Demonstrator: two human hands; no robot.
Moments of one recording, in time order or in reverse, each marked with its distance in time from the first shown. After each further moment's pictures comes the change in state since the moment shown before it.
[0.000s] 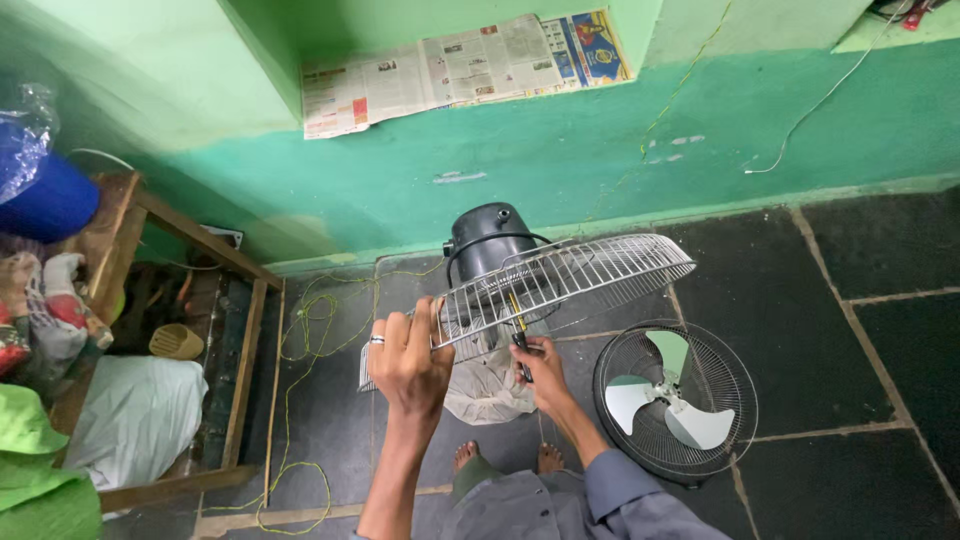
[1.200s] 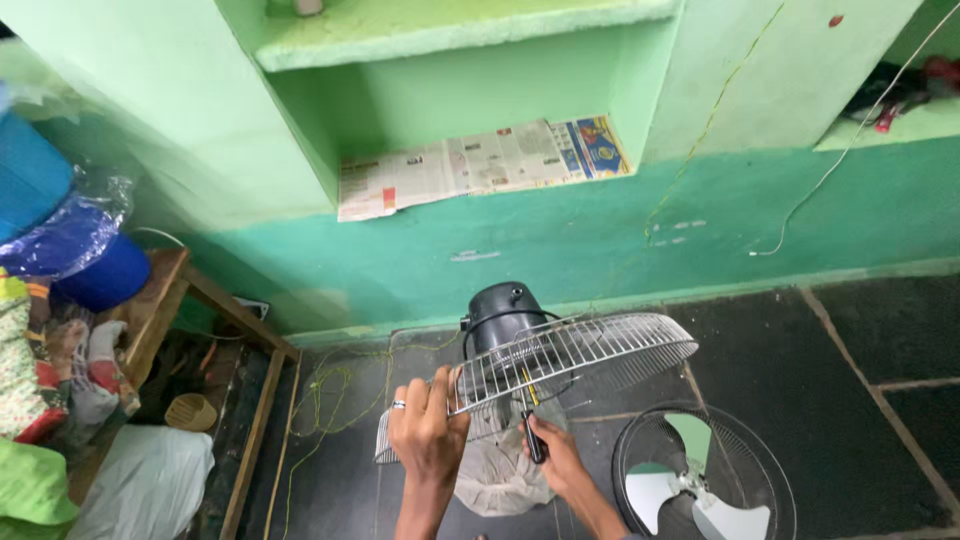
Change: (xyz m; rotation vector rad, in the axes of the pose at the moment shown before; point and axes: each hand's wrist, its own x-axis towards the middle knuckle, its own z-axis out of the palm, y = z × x) left_hand 0.000 0.002 0.000 0.015 0.002 -0.038; right_hand 0.010 0.006 -0.010 0.233 -0.156 0.129
